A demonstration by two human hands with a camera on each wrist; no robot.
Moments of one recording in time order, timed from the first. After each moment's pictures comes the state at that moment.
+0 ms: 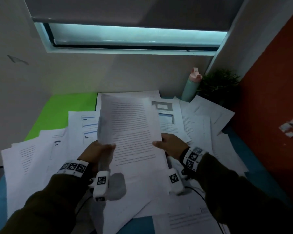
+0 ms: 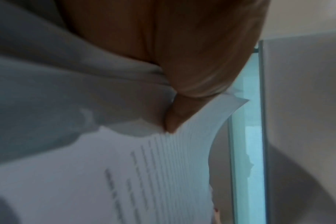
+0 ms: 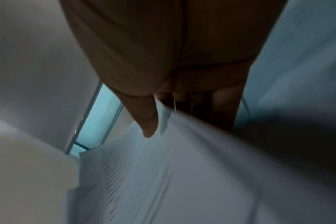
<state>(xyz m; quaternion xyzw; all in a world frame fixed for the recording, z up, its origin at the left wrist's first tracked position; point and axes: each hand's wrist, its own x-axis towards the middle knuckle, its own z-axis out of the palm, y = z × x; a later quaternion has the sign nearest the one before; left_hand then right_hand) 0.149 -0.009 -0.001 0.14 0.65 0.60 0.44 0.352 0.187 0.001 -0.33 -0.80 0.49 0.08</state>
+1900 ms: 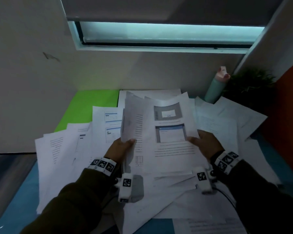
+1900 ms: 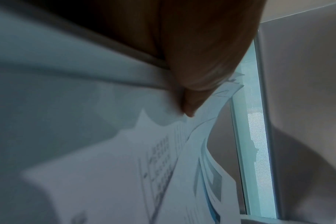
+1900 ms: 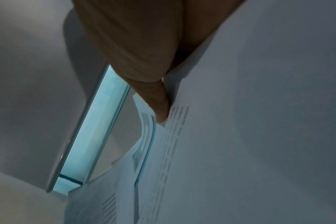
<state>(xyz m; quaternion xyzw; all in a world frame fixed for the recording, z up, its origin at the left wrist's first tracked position) 0.144 -0.011 -0.014 0.20 0.75 0.53 0.34 0.367 0.207 0.002 -0.40 -0.77 0.45 0.21</state>
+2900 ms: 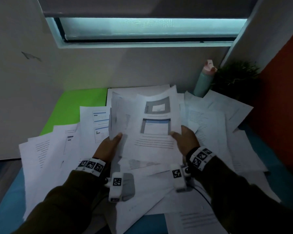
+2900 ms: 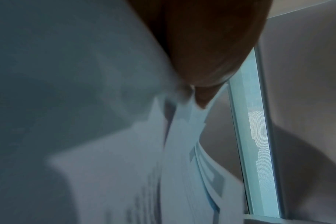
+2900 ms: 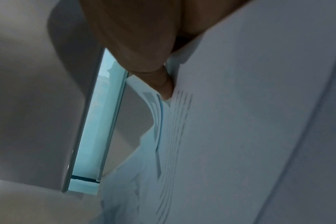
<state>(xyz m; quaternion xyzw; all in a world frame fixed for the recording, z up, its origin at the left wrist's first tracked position) 0.153 -0.008 0.003 0.18 0.79 0.48 0.32 0.342 0.181 -0.012 -0.43 -0.72 0.46 0.27</state>
